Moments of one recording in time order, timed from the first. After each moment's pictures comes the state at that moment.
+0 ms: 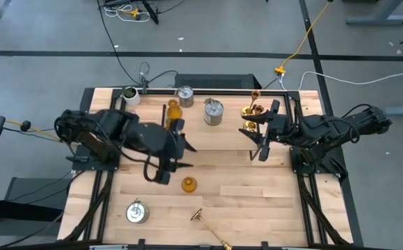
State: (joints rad) left arm -0.32 1.63 2.10 -1.08 -0.20 0.06; right arm 0.34 1.04 1.16 -0.20 0.61 -0.06
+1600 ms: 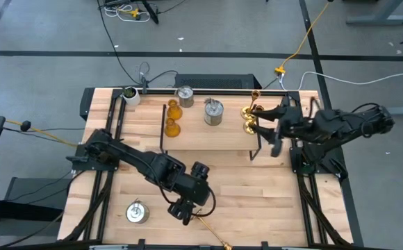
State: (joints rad) left arm -0.44 1.96 2.10 -1.16 -0.08 0.12; right arm 0.34 0.94 1.16 -0.29 0.60 0.09
